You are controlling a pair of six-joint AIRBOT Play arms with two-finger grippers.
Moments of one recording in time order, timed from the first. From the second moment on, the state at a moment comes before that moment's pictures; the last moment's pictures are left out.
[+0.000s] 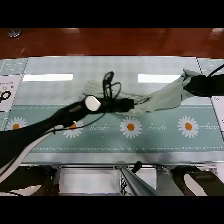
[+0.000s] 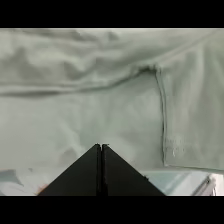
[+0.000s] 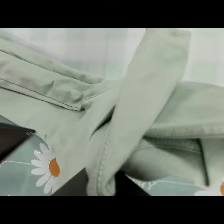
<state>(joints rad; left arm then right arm) -0.79 -1.49 1.03 0.54 -0.39 -1.45 0.01 -0.85 1.21 -1.31 1.37 1.63</state>
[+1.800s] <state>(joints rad) 0.10 -0.51 1.06 0.66 -0.83 -1.25 0.63 -1.52 1.15 -1.04 0.55 1.78</state>
